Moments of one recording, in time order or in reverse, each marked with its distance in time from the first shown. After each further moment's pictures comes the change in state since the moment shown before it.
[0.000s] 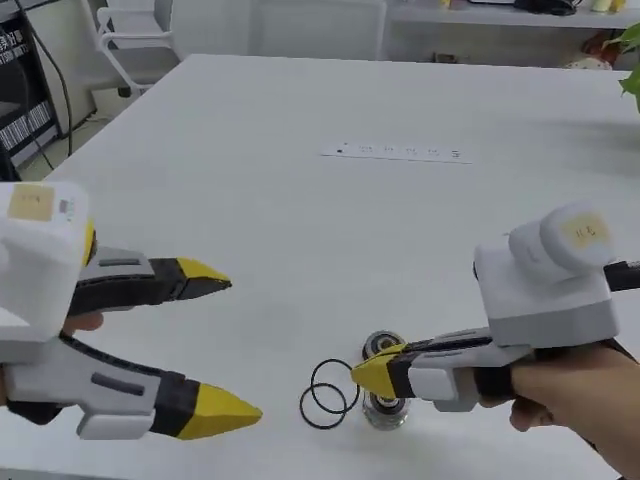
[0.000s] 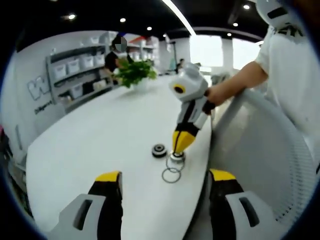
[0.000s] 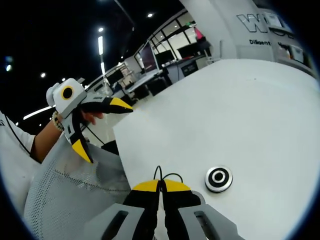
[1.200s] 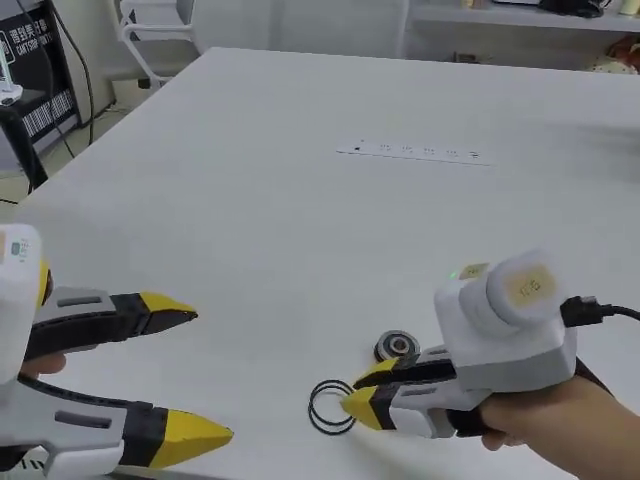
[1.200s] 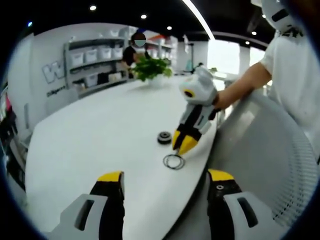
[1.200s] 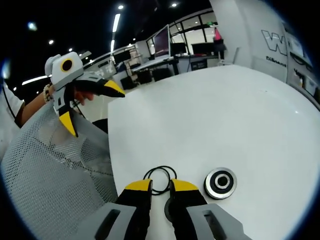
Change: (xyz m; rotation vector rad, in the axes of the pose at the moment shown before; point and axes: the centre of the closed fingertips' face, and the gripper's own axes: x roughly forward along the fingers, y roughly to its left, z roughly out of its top) left arm -0.015 -0.001 -0.028 -0.126 -0.015 0.087; right arm 0.024 -0.014 -0.021 -0.216 0.094 -0.073
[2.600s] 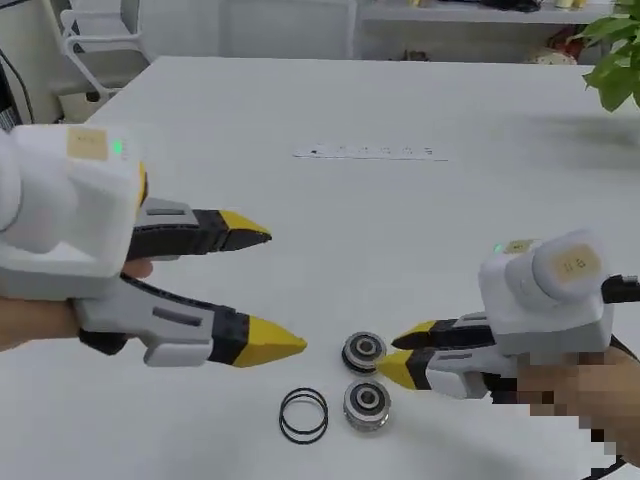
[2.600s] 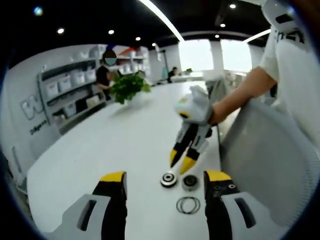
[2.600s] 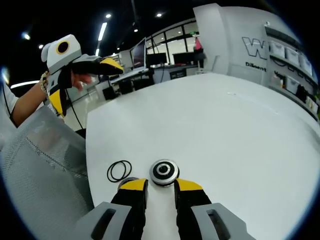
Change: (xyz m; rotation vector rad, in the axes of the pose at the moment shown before) left arm 0.072 0.000 0.097 0.254 -0.080 -0.153; right arm -0.043 -0.063 -0.009 0.027 -0.085 -0.166
